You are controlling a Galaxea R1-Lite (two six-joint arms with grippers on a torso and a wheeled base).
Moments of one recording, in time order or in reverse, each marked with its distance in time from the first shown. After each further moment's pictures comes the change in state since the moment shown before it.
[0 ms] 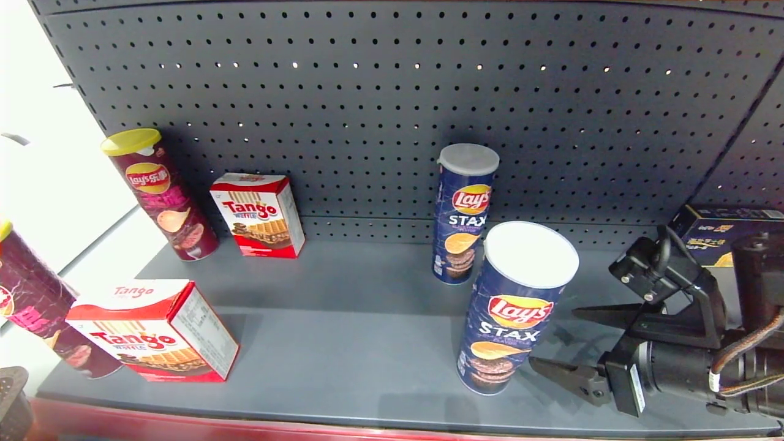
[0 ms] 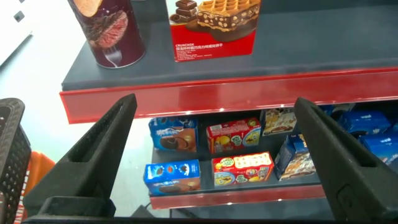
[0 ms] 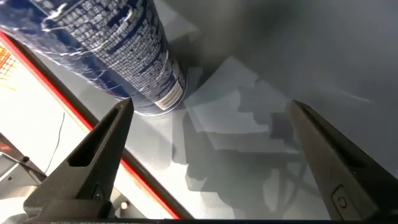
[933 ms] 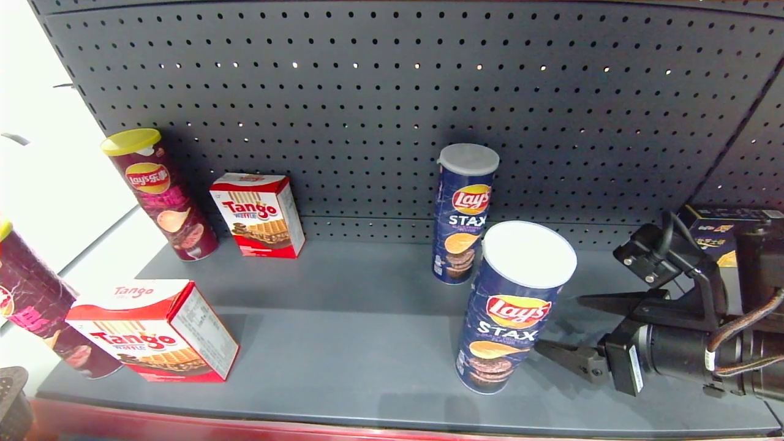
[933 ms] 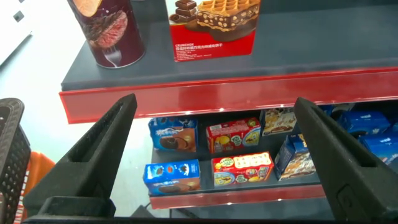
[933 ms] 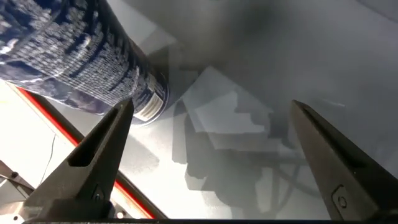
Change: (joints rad) left arm 0.000 0.000 0.000 0.000 0.000 -0.001; right arm -0.043 0.010 -0.021 -0.014 0.000 -0.001
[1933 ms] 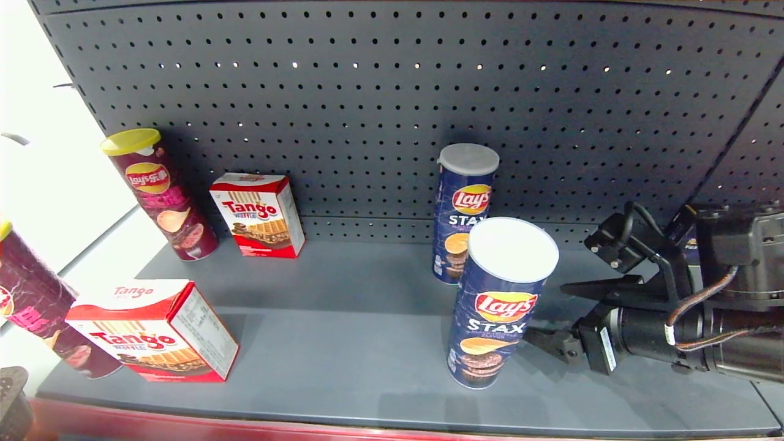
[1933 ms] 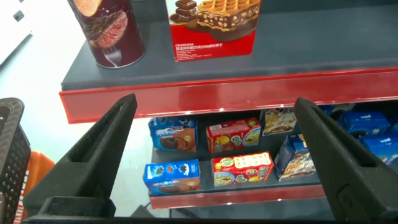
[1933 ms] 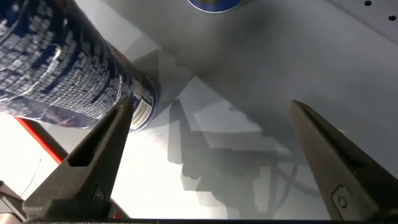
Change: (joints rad) left arm 0.001 0.000 0.000 0.000 0.000 -0.001; right arm -0.005 0.083 -0.074 -0.001 0.001 -0.034
